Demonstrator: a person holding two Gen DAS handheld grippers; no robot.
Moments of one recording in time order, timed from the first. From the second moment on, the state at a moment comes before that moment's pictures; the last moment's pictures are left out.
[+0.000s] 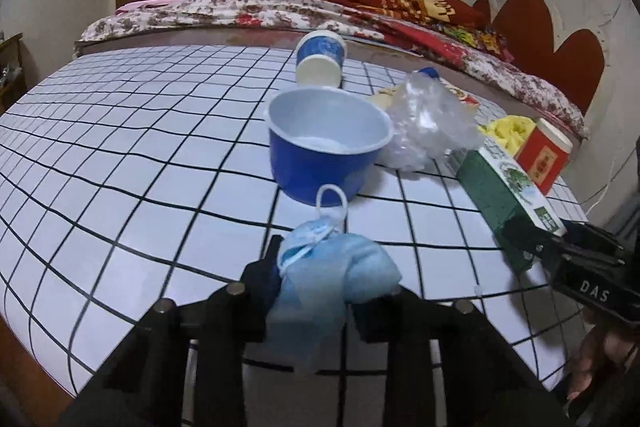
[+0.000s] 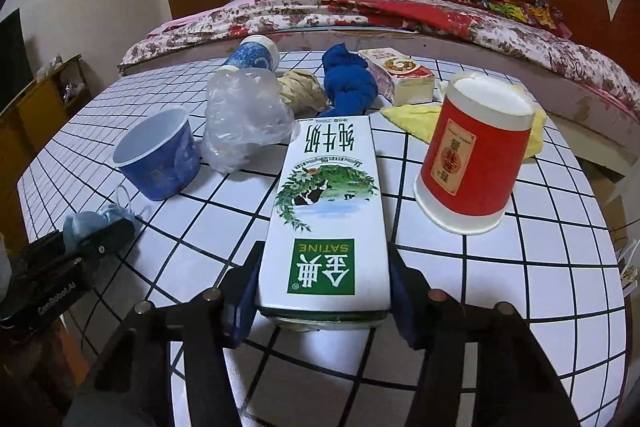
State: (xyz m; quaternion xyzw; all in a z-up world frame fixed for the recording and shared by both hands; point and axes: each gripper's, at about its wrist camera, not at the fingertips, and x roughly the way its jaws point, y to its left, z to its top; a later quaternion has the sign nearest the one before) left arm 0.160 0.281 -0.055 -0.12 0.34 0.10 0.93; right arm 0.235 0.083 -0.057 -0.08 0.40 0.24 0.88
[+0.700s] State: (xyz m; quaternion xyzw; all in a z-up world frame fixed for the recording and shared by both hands) left arm 0.123 0.203 -0.015 -0.09 0.29 0.05 0.95; right arm 0.178 0.001 -0.012 -0.08 0.33 0.23 0.91
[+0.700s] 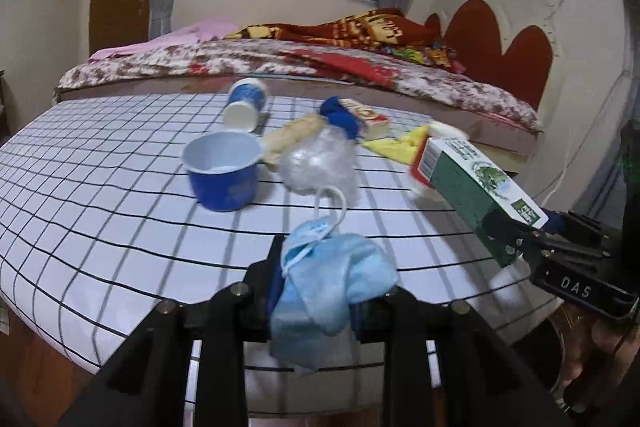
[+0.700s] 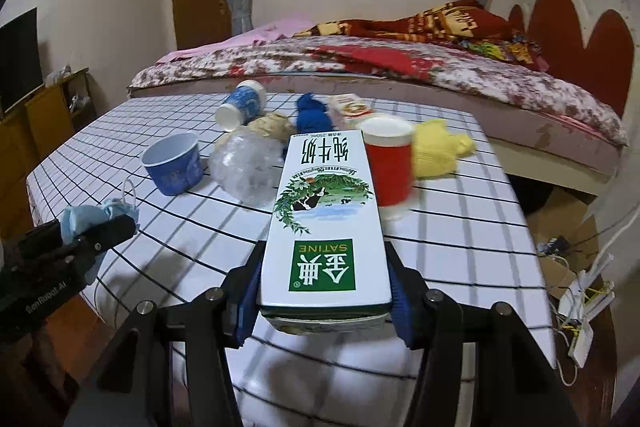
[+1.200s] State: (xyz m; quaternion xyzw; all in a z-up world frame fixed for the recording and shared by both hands) left arm 0.127 0.092 -0.002 -0.06 0.28 -0.05 0.96; right arm 0.139 -0.125 0.018 -0.07 0.31 0.15 0.94
